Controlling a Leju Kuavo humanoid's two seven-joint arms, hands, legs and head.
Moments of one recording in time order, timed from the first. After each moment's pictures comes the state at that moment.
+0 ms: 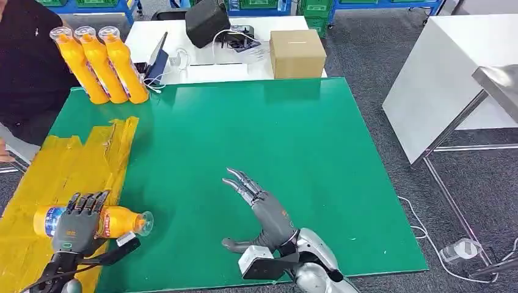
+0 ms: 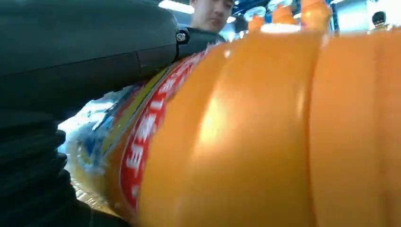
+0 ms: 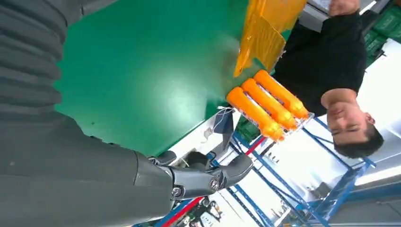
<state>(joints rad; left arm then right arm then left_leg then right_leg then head) 0.00 0.21 0.09 -1.06 -1.38 0.54 -0.29 -0.12 -0.03 0.67 -1.52 0.52 -0.12 -0.33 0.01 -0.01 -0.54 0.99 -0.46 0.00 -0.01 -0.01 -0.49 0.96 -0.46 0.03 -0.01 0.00</state>
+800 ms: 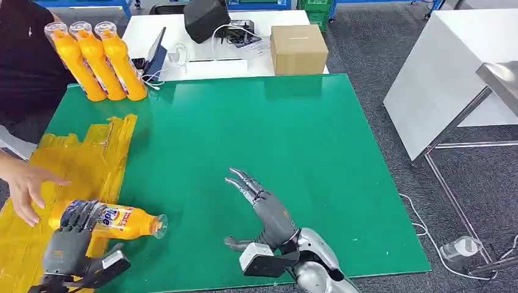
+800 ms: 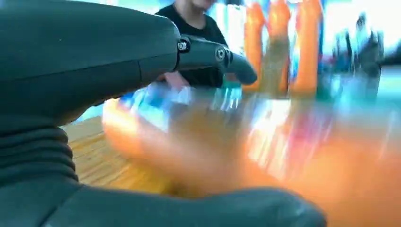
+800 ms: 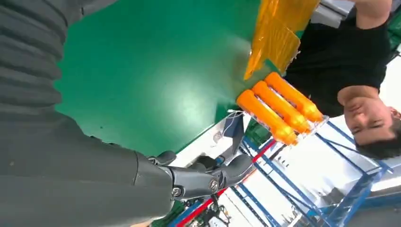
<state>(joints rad) 0.14 0.17 0.18 -1.31 -0.98 0.51 -0.54 -0.11 -0.02 0.65 -1.50 0.55 -0.13 -0.33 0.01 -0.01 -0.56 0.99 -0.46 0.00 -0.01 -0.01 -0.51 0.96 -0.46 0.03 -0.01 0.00</state>
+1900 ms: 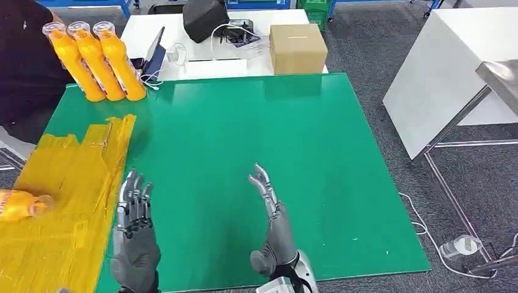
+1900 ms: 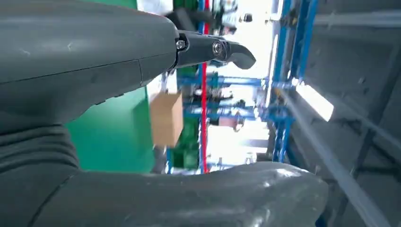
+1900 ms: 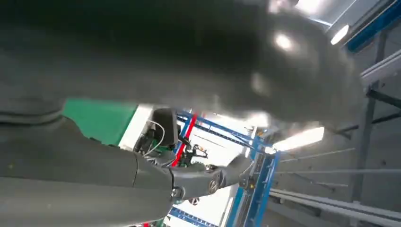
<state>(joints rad) 0.29 -0.19 -0.37 -1.87 -0.05 0.14 -0.70 0.04 0.17 0.62 -1.53 0.38 -0.39 -0.68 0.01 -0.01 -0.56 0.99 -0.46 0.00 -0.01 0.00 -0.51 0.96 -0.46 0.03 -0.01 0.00</state>
